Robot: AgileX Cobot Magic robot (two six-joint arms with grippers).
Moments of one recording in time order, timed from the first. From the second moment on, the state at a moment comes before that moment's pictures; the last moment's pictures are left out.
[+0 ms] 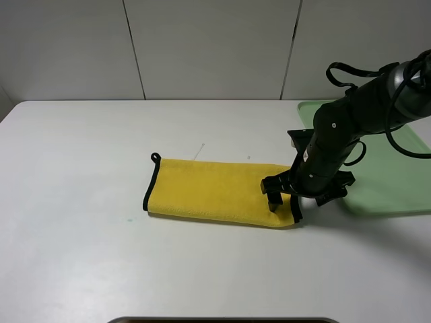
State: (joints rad) left arm -0.05 0.00 -0.49 0.06 1.06 -0.12; right arm 0.46 1.94 -0.89 -0.08 0.44 0.36
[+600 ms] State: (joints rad) left arm -0.05 0.00 -0.49 0.06 1.06 -0.12; right arm 0.47 1.94 -0.90 -0.06 0.38 0.36
